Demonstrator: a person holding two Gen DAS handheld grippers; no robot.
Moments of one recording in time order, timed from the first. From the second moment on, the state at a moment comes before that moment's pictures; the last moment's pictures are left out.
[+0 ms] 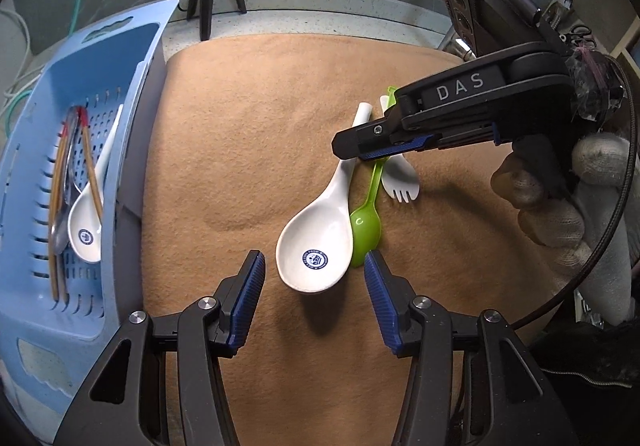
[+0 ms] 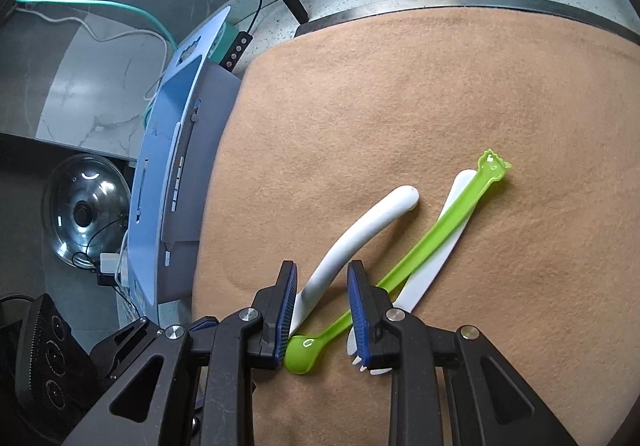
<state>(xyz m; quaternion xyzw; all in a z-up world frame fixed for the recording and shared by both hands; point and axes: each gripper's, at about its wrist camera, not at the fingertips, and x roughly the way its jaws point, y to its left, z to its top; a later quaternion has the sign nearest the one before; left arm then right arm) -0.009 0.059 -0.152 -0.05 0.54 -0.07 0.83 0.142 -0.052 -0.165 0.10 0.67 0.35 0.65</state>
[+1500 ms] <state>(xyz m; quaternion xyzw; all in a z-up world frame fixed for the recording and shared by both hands) -0.038 0.177 -0.088 -0.13 0.44 0.05 0.89 0.136 0.105 -0.067 0.02 0.61 0.48 0.63</state>
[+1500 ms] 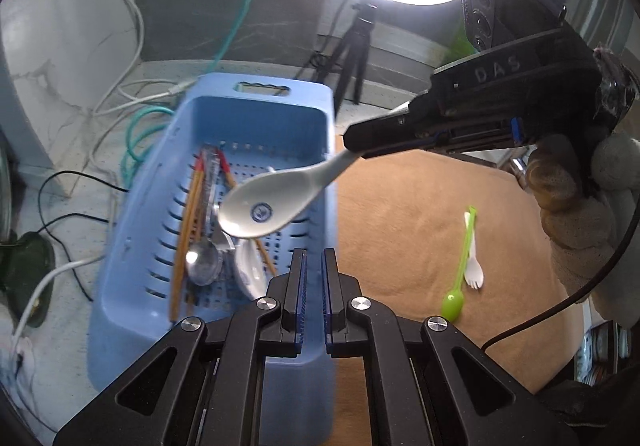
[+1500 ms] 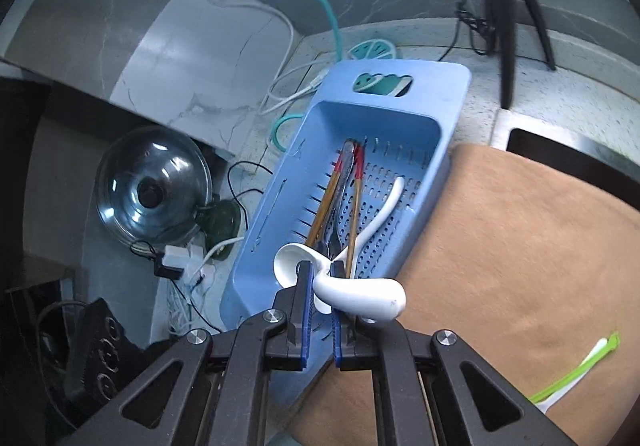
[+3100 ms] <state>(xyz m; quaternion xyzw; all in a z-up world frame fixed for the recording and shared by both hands) -0.073 0.177 -0.080 -0.13 0.43 0.08 0.89 0.141 0.088 -0.064 -0.04 0.59 0.47 0.66</state>
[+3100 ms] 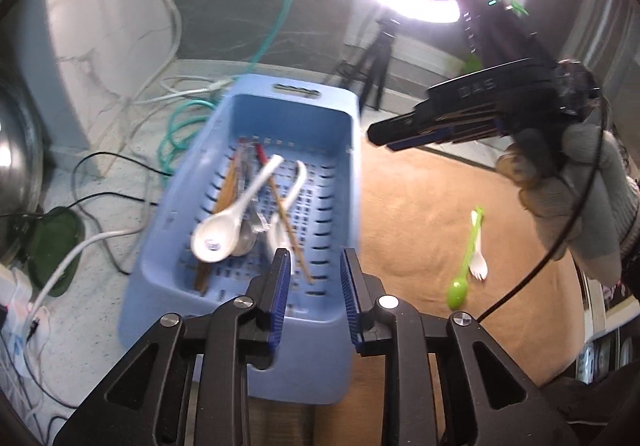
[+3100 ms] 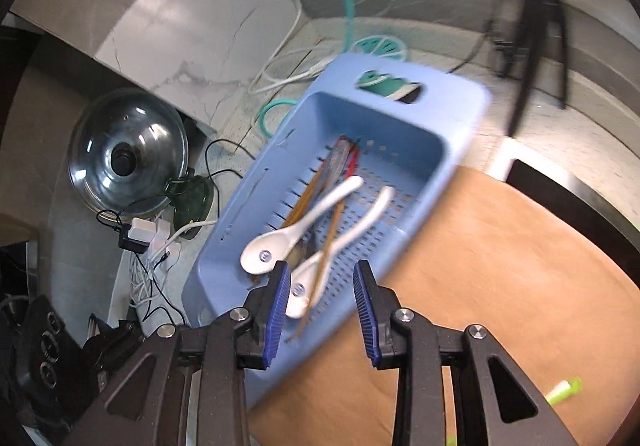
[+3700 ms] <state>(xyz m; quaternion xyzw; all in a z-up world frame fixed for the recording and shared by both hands) -0.007 0.056 -0.136 -0.06 0.51 -0.09 0.85 0.141 -0.089 -0.117 0.03 0.61 0.35 0.71</state>
